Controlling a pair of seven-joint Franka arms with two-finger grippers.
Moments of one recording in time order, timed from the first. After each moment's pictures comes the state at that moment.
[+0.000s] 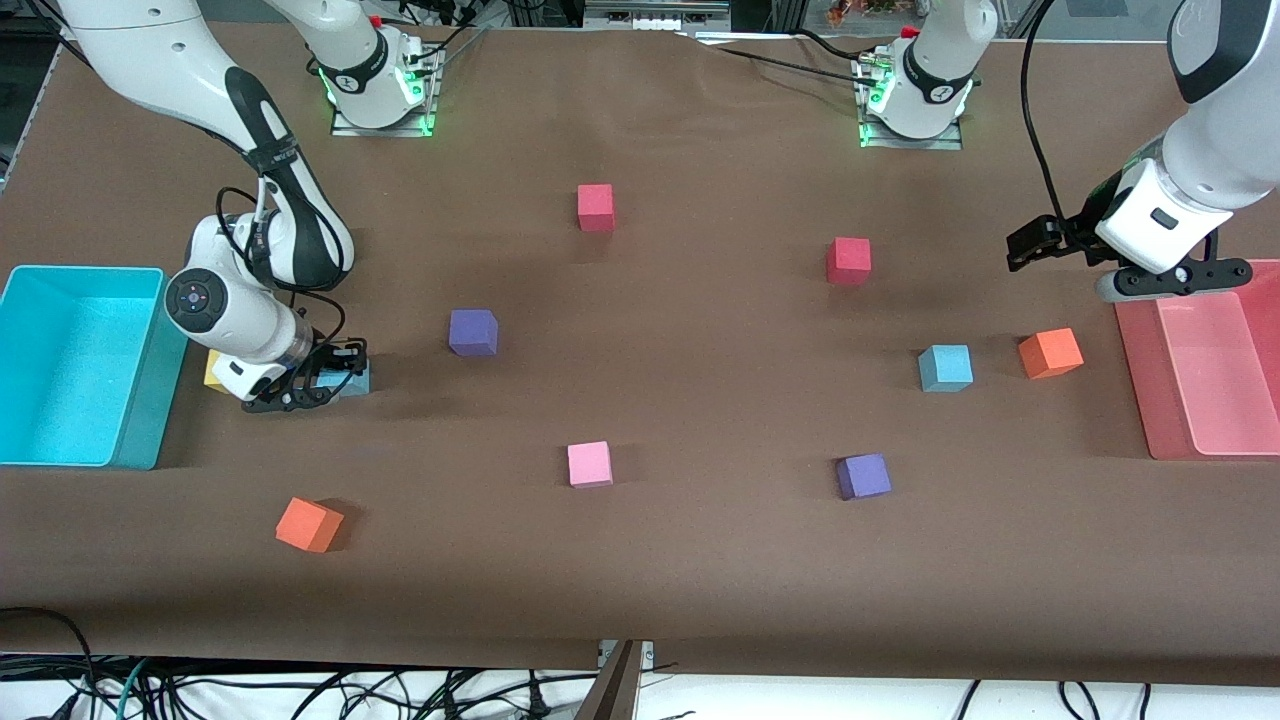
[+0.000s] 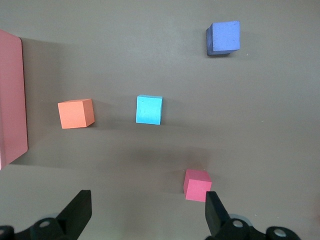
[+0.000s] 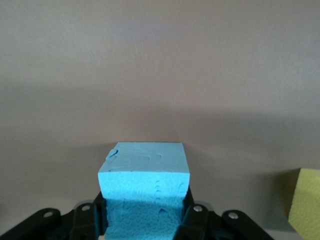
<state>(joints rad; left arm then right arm) 0.07 -0.03 -0.14 -1.80 -0.02 1.67 -0.18 0.11 0.44 -0.04 -2.06 0.00 2.46 -0.07</state>
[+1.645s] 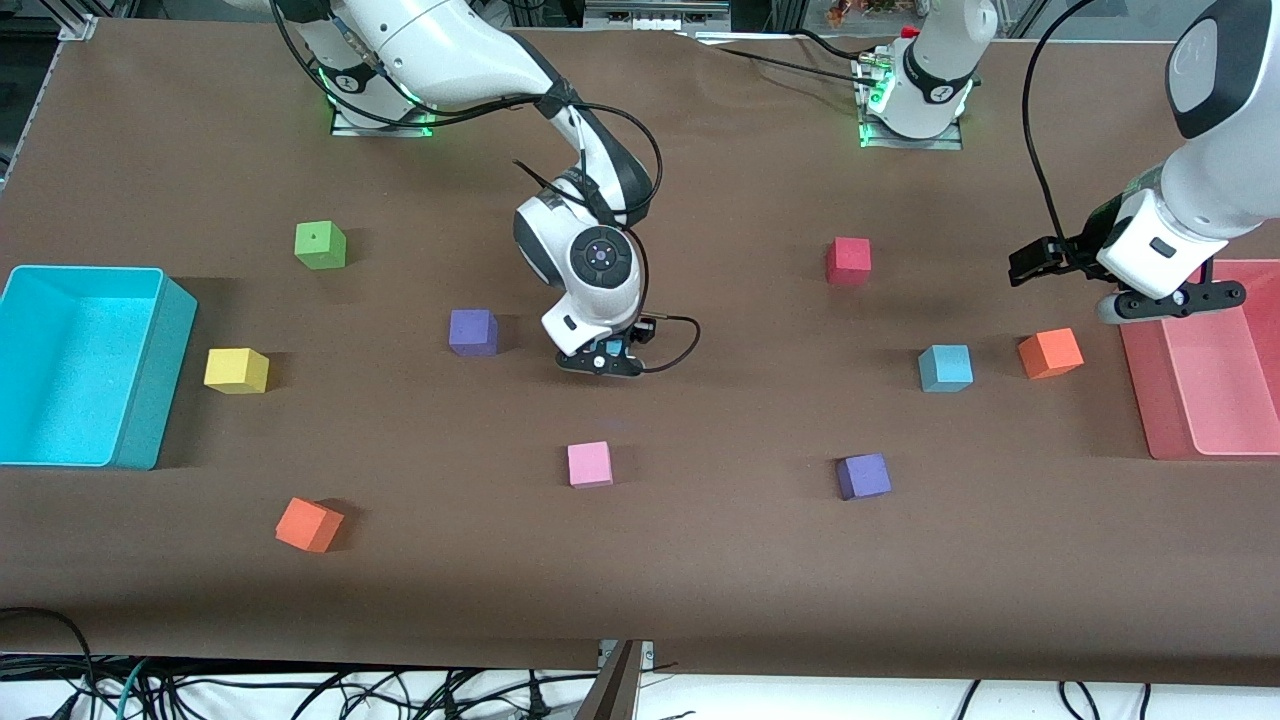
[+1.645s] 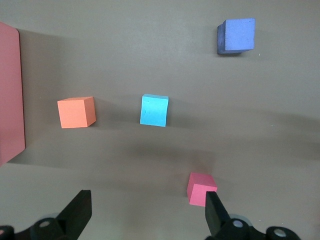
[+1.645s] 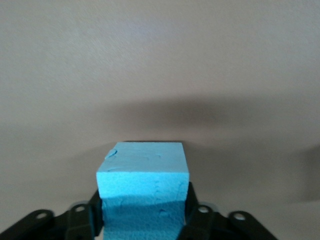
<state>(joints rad) 0.07 0.01 -0.12 -1.82 -0.02 1.69 -0.18 0.76 0.78 -0.03 -1.45 0.05 2.17 0.82</state>
